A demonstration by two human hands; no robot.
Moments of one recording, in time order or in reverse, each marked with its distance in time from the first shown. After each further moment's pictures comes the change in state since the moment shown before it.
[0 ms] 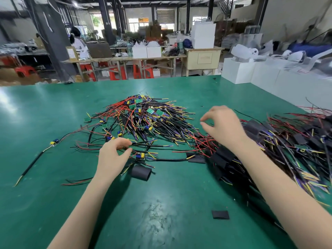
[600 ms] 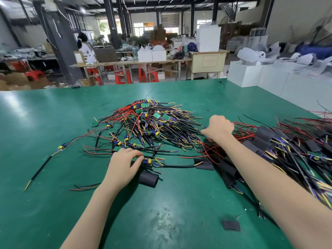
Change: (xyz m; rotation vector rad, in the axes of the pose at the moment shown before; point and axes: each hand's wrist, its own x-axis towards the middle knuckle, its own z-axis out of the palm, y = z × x) left_hand 0.002 -0.008 0.002 0.278 -0.184 0.216; right_hand 0.058 0.007 0.068 -0.203 -0.242 0.500
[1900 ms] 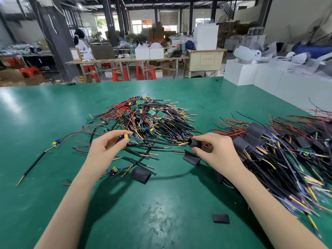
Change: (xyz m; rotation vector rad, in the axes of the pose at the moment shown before) left_hand 0.002 0.003 -0.036 -0.751 0.098 -0.131; right_hand -0.109 0.043 -0.007 0.624 0.211 -0.595
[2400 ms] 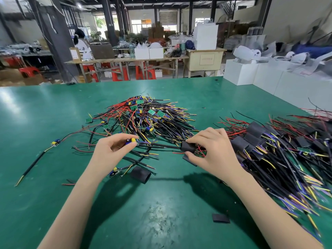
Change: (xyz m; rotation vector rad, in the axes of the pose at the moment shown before) left_hand -0.003 0.006 0.009 0.034 -0.050 0.005; right_hand -0.003 -0.017 0.000 -0.249 0.094 -0.246
